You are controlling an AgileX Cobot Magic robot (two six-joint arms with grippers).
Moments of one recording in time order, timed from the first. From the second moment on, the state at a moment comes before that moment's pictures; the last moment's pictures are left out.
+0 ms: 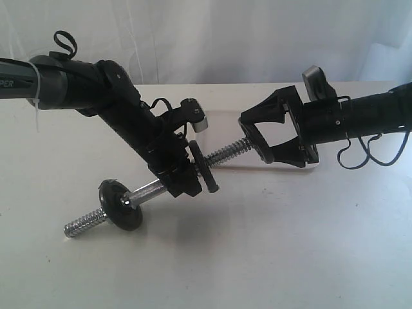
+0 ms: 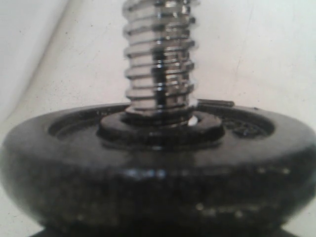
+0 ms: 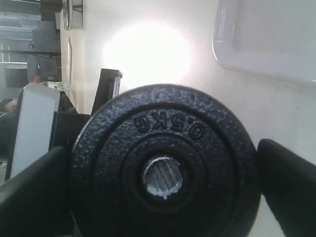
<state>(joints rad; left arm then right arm) -0.52 2.05 -1.49 -0.70 0.88 1.23 -0.03 2.06 -1.23 1.39 1.18 -0.88</state>
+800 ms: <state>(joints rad) -0.52 2.05 -1.49 -0.70 0.89 1.24 0.00 2.06 -1.18 1.44 1.18 -0.88</state>
